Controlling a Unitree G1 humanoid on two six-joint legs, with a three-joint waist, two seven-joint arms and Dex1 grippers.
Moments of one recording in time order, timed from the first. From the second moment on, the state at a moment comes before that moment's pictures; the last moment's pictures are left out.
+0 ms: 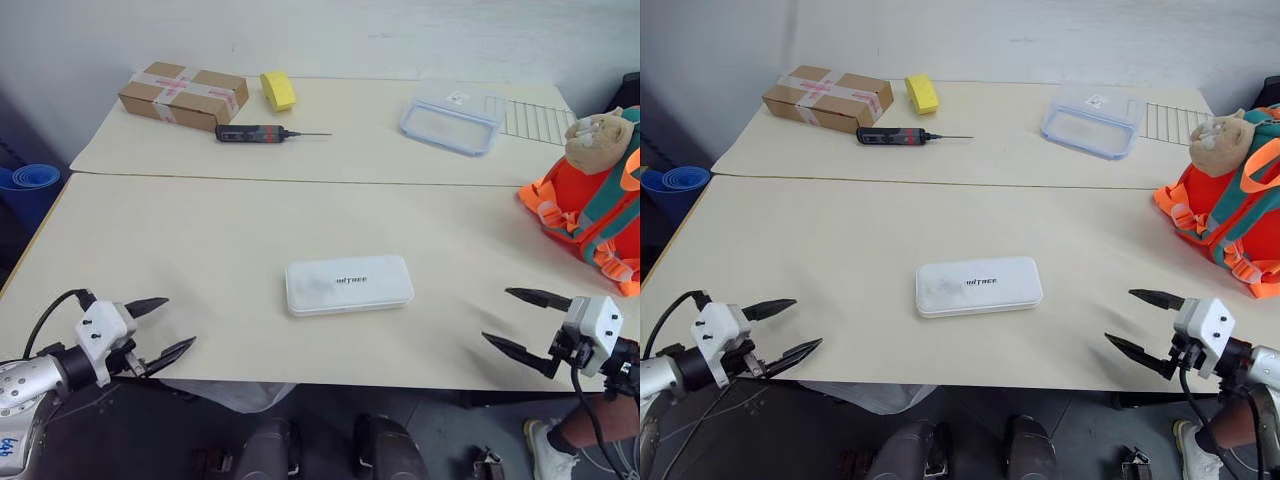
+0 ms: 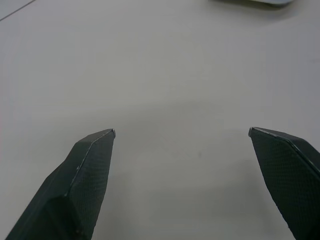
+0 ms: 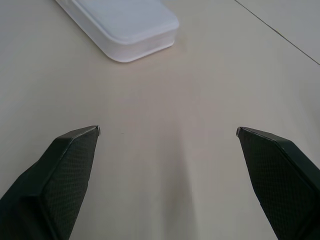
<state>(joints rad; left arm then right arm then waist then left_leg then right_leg) 0.23 0.75 0.40 -0.11 -0.35 0.01 -0.90 0.14 -0.82 -0.36 0.08 0.44 -0.20 1.16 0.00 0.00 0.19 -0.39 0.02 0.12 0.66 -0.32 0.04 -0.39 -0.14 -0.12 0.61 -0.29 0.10</state>
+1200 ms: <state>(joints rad) -0.21 0.58 -0.05 -0.19 -0.31 0.43 -0.77 -0.15 -0.72 -0.01 0.09 0.34 0.05 1.17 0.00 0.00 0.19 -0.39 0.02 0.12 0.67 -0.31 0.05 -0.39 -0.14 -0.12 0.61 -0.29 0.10</state>
